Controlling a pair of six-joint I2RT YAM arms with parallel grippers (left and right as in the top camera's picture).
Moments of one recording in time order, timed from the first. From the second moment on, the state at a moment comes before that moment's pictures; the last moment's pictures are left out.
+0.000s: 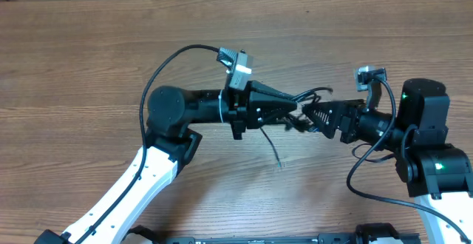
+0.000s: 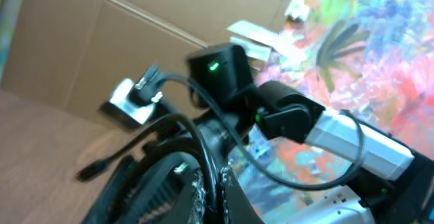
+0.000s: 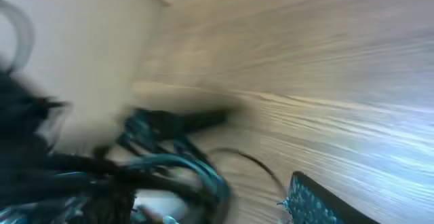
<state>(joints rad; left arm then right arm) -0.50 1.32 0.88 0.89 1.10 -0.84 0.05 0.96 1.00 -0.73 -0.76 0.33</state>
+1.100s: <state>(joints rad) -0.43 1.32 0.88 0.88 1.04 -0.94 0.05 0.87 1.00 -0.79 -0.86 0.09</state>
